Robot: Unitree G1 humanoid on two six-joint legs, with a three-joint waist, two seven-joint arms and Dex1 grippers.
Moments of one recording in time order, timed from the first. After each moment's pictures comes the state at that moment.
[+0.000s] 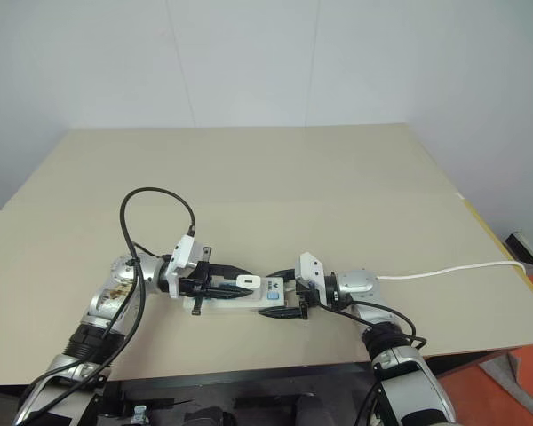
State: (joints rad) left arm -0.51 0.46 -0.14 0.22 -0.36 0.02 -1.42; right arm -0.61 -0.30 0.19 0.71 0.20 -0.31 1.40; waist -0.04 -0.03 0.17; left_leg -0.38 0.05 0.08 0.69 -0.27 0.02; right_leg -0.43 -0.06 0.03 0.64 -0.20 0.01
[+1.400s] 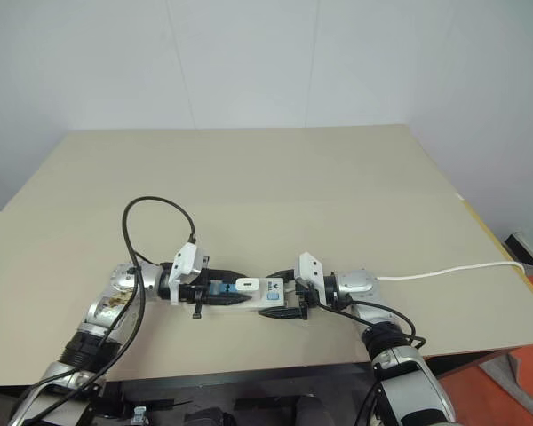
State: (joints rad) left arm -0.45 0.50 -0.18 0.21 -0.33 0.07 -1.35; right arm -0.61 -0.30 0.18 0.71 0.19 -0.30 1.39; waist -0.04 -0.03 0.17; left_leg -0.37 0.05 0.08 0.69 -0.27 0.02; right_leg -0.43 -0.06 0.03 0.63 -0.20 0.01
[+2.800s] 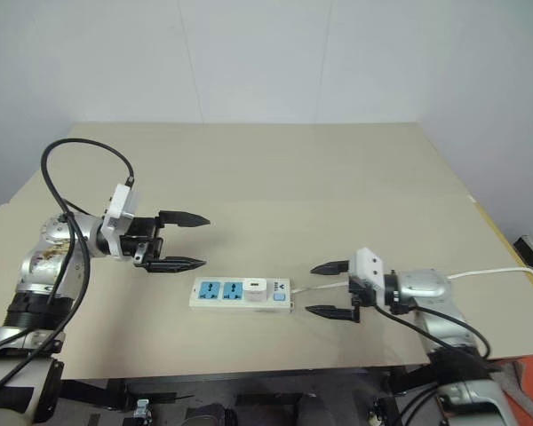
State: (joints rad) left arm -0.65 0.70 0.01 0.29 -0.48 0.14 -1.53; right arm -0.34 -0.65 0.01 0.19 0.33 -0.06 1.36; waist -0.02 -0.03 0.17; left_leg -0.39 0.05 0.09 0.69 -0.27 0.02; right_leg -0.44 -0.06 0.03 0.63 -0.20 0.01
